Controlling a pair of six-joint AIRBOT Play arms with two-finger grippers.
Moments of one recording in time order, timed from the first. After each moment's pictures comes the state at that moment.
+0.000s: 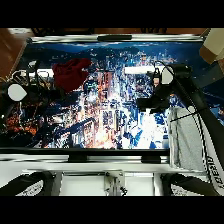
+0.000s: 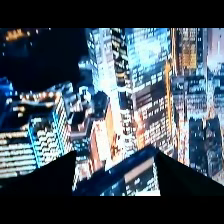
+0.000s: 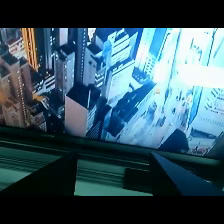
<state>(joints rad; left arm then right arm) -0.16 -1.17 1.16 1.42 -0.97 -1.71 0.31 -1.40 1.41 -1.41 1.59 1.78</state>
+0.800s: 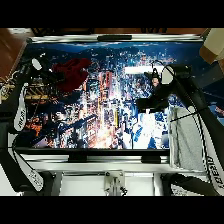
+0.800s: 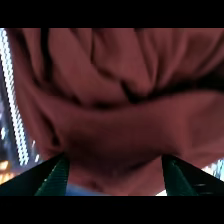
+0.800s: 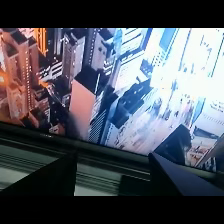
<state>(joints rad) 0.05 -2.06 2.00 1.34 -1.09 -1.64 0.31 -1.40 1.41 -1.39 1.56 1.71</state>
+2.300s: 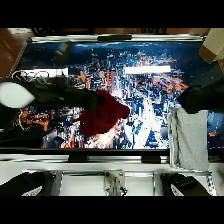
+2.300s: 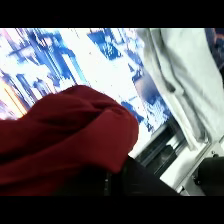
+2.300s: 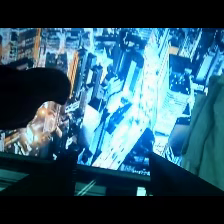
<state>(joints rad) -0.63 -1.12 1.28 1.02 -0.97 -1.52 0.32 -0.87 1.58 -1.56 1.70 1.77</state>
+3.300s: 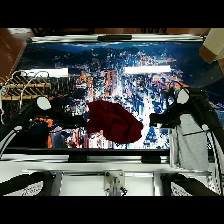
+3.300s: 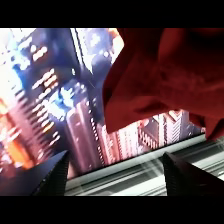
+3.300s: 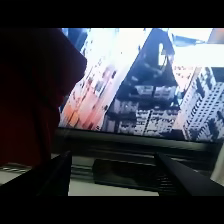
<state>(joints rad) -0.25 -1.31 0.88 1.04 -1.11 -1.52 0.13 -1.24 1.02 -1.36 1.44 1.65</state>
